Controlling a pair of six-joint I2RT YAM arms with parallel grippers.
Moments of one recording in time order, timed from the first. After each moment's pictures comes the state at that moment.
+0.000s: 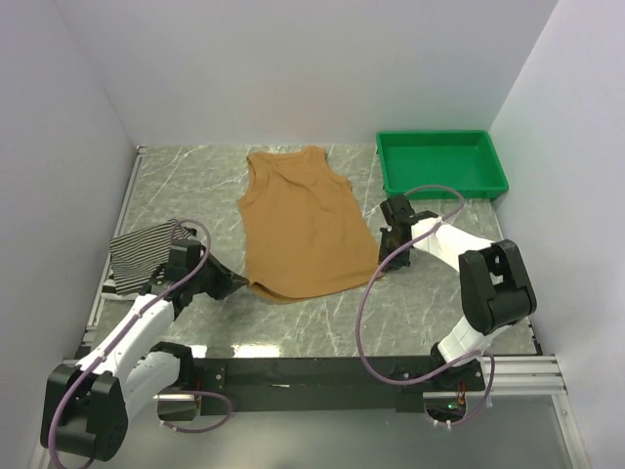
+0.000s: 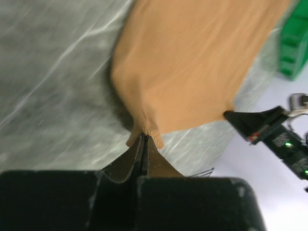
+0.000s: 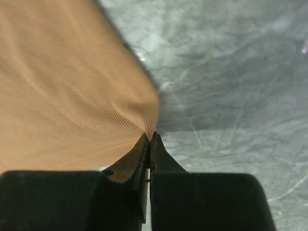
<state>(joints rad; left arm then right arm) -0.19 0.93 0.44 -0.31 0.32 -1.12 0.31 1.62 0.96 -0.61 0.03 0.50</state>
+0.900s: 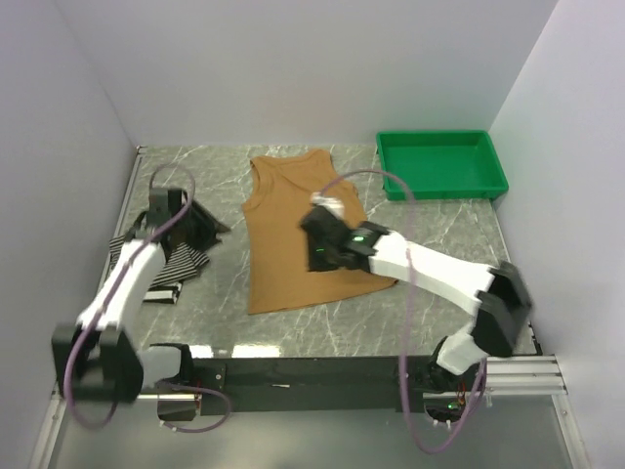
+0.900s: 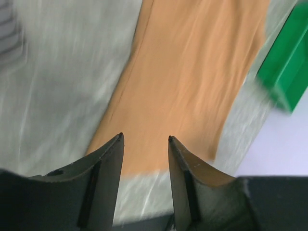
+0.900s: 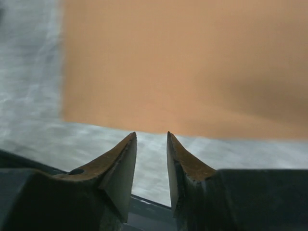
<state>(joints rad) -0.07 1.11 0.83 -0.57 0.25 -0.91 0.88 1.45 1.18 -0.69 0.23 0.72</state>
